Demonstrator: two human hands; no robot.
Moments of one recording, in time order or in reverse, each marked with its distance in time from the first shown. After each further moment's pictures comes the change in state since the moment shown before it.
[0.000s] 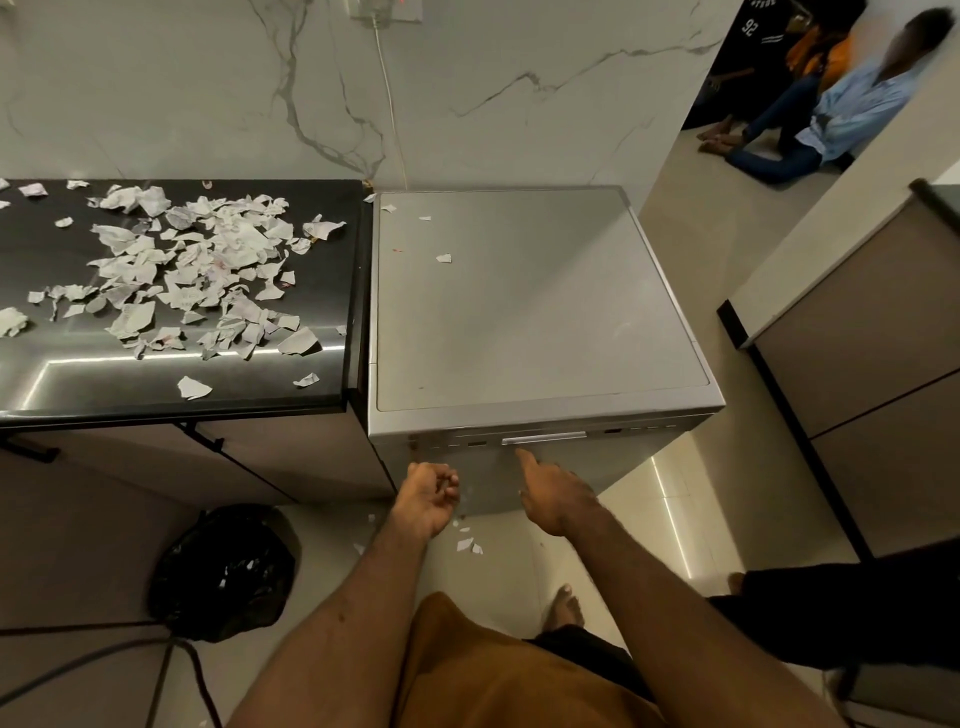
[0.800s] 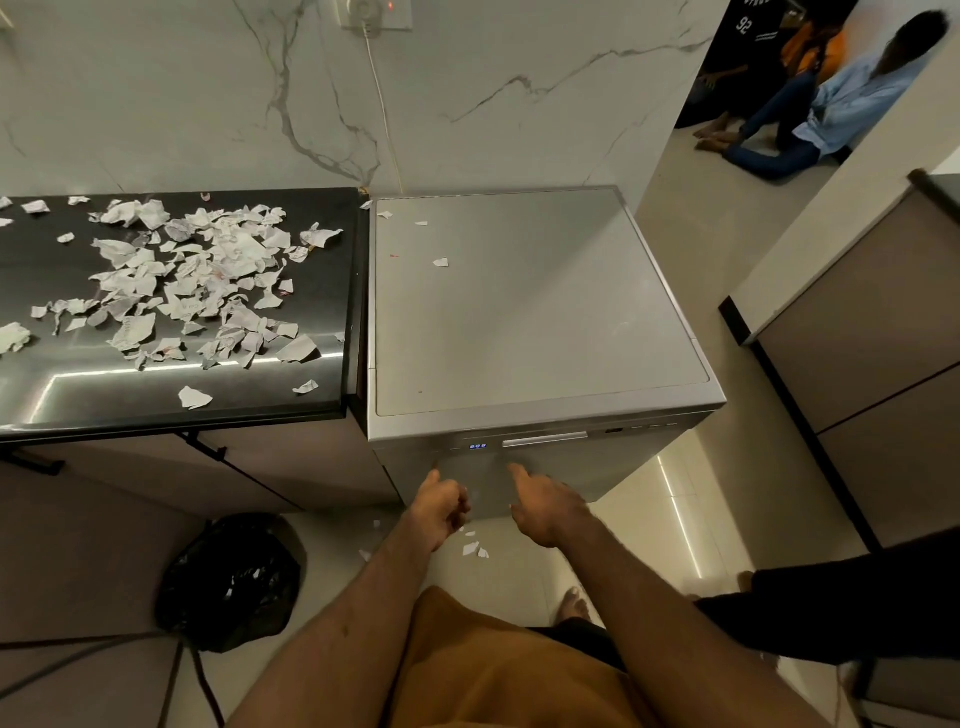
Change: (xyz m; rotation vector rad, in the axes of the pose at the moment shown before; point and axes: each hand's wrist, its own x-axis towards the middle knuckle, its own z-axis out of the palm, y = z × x) left_hand -0.014 -0.017 0.009 0.484 0.030 0.074; right_hand 0.003 -0.004 0.020 0.007 -0.049 -0.005
